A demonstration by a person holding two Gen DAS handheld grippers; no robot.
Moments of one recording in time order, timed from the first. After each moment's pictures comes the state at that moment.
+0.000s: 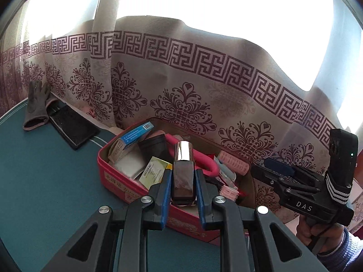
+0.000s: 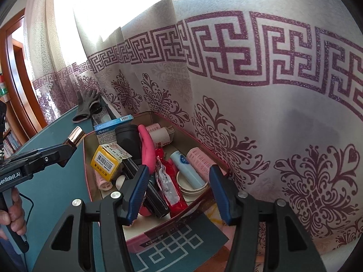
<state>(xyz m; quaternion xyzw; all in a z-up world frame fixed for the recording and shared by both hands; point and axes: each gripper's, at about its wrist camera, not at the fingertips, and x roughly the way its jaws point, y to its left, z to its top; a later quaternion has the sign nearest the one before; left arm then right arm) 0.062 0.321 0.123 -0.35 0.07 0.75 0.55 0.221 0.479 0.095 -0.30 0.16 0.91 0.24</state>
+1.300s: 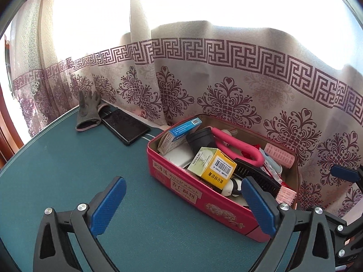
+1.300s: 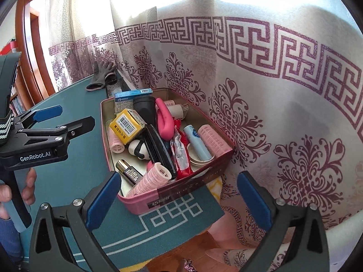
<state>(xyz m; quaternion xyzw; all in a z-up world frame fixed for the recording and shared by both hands) 0.080 0.302 0.124 -0.31 0.14 0.85 0.39 0.242 0.428 0.101 -0.36 0.08 0.90 0.21</state>
